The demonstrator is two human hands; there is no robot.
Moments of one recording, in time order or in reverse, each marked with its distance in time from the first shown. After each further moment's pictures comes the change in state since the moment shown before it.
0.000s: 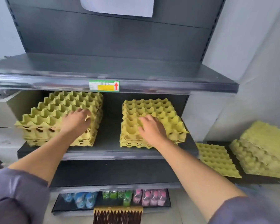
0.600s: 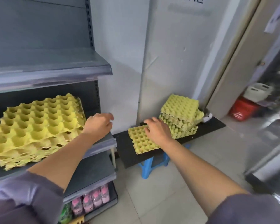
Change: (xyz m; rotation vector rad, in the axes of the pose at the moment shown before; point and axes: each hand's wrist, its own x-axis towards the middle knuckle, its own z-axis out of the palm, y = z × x) left_hand -0.058 0.421 0.098 -0.223 -0.116 0.679; right_hand -0.184 0.327 -0.077 -0.139 0.009 0.480
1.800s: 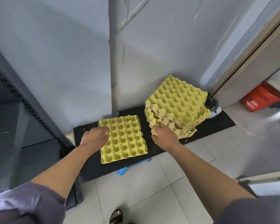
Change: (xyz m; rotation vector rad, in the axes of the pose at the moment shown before) left_hand 0.240 0.086 0.304 -0.104 -0.481 -0.306; right_hand 0.228 0.313 0.168 0.051 -0.443 0.069
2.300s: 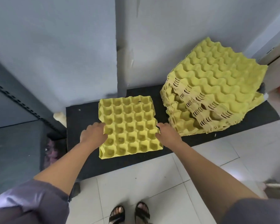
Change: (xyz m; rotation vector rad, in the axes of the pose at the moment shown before) left_hand 0.108 -0.074 0.176 0.047 -0.185 -0.243; right_hand 0.138 0.041 0.193 0.101 -0.209 0.073
